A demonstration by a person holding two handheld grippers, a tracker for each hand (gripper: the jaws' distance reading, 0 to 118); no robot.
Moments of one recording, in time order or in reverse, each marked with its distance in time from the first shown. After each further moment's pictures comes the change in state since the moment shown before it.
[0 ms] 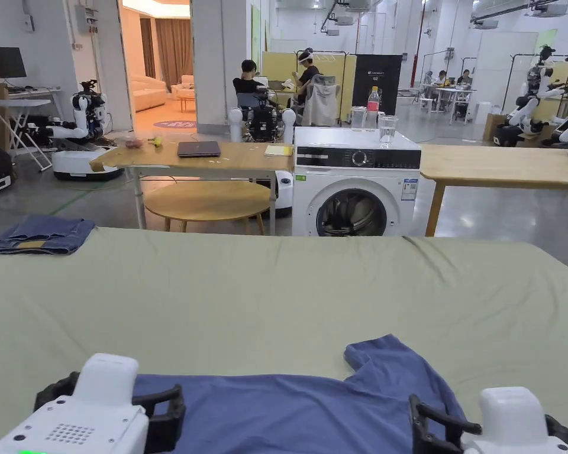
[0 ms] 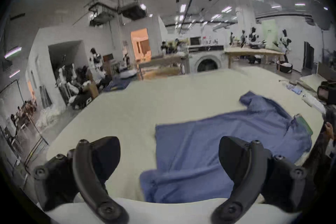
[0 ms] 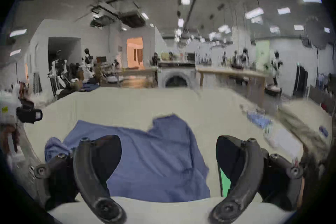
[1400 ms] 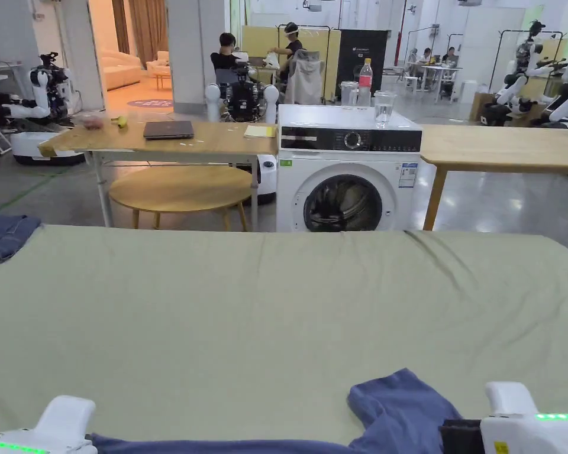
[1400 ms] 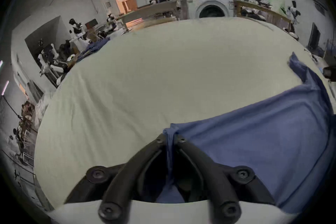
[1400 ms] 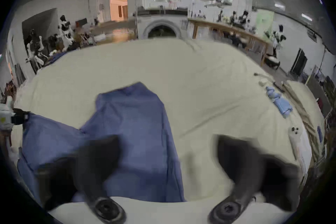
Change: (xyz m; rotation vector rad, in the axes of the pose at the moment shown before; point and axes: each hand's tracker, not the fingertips) left arm -0.024 -0.004 -0.268 -0.422 -0.026 -0.069; right arm 0.113 -0.039 -0.339 -0.631 -0.049 -0.053
